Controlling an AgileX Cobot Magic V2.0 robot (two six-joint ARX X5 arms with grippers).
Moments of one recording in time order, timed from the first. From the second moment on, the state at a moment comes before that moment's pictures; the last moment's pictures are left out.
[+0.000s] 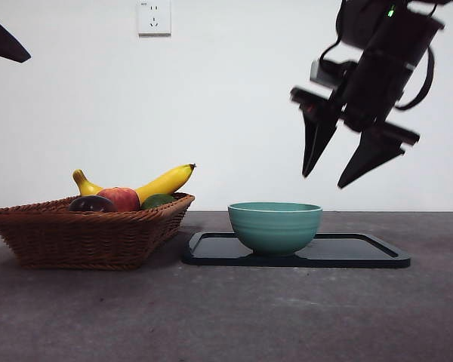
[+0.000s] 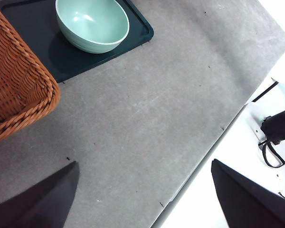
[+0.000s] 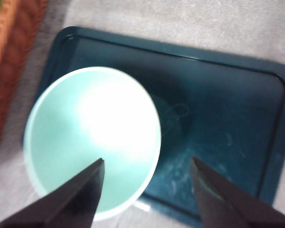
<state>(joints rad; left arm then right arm) -0.32 0.90 0.96 -0.88 0.62 0.07 0.32 1.72 1.31 -0.57 -0.24 0.23</state>
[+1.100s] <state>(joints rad) -0.32 0.90 0.96 -0.88 0.62 0.07 0.34 1.85 1.32 -0.45 -0.19 0.23</state>
